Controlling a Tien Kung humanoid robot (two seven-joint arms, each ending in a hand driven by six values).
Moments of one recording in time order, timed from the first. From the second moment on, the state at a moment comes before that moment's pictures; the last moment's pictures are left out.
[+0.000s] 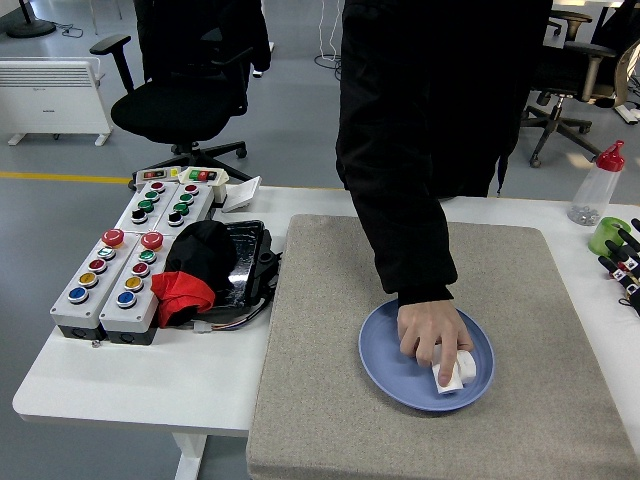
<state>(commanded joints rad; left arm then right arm) -0.16 0.02 -1.03 -0.28 1.34 0.13 0.46 0.40 -0.47 1.25 1.25 -0.18 -0.24 -0.01</state>
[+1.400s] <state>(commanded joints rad) -0.17 0.02 -1.02 -0.28 1.32 0.13 0.45 0.39 -0.47 1.29 1.25 -0.18 -0.31 0.09</state>
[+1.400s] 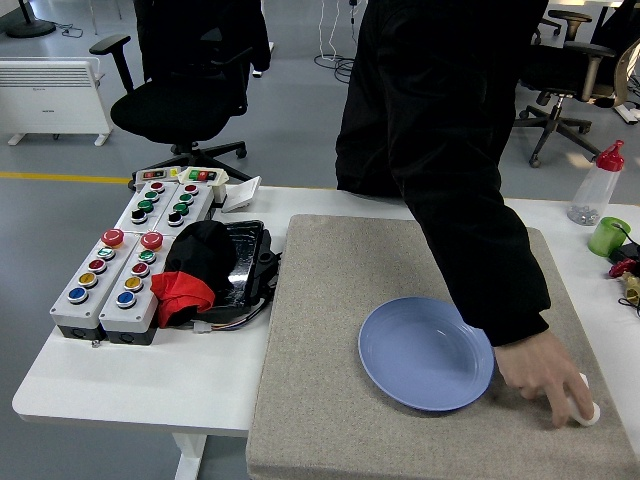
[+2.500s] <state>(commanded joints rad) -0.15 0.01 -1.06 -0.28 1.38 0.12 0.46 0.35 -0.49 1.32 1.27 -0.26 -0.26 0.06</state>
